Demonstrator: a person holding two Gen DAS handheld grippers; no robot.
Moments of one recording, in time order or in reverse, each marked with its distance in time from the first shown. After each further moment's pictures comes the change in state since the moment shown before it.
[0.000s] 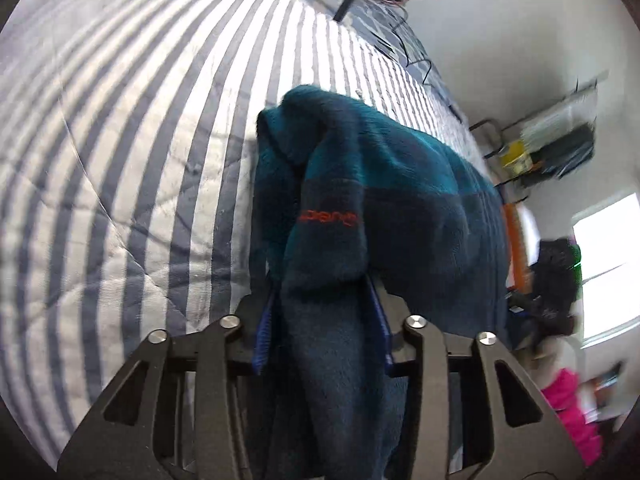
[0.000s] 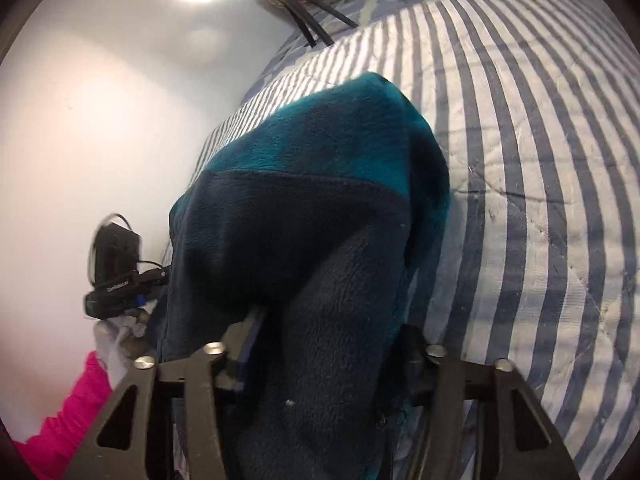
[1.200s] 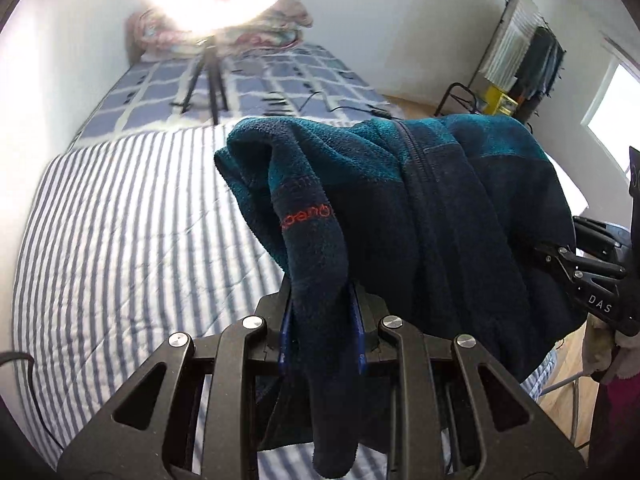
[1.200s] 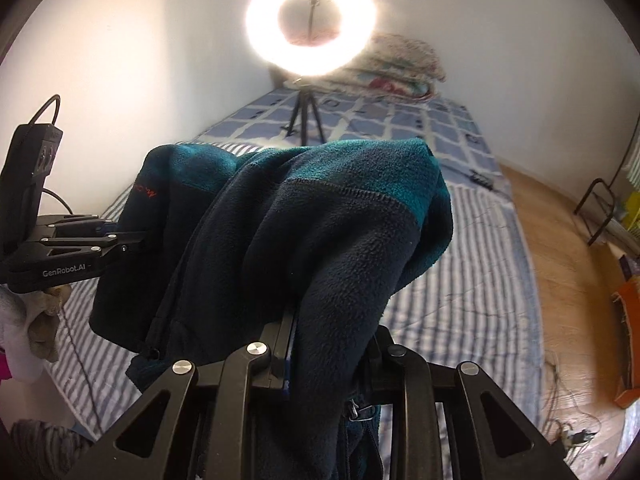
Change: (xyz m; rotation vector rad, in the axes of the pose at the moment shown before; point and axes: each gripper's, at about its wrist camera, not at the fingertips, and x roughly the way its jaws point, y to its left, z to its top) left arm -0.071 -0.221 -0.038 0.416 -0.166 0.139; right arm -0.162 0.150 -0.028 -0.358 -0.221 -0.622
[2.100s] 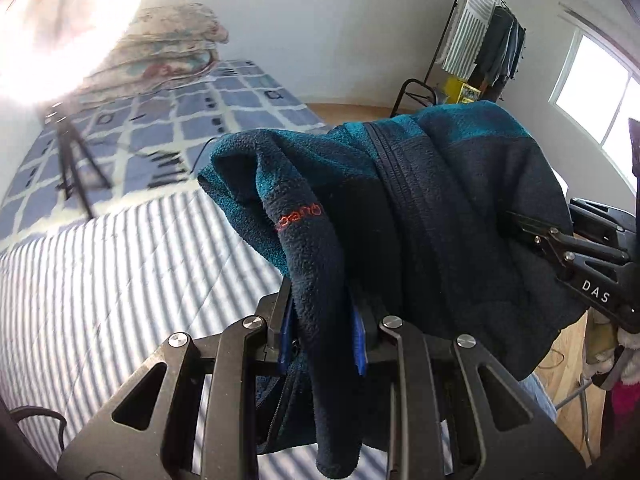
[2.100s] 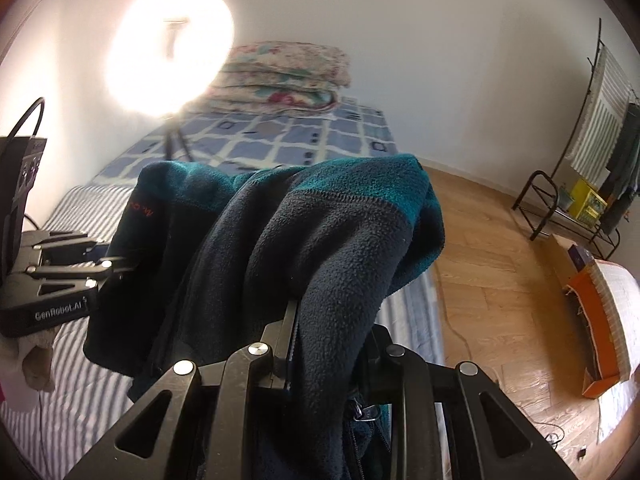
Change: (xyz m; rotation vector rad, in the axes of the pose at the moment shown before) left arm 0.176 -0.125 0.146 0.132 -0.033 -0.116; right arm 0.058 -0.191 0.060 0.113 -0.038 -0.214
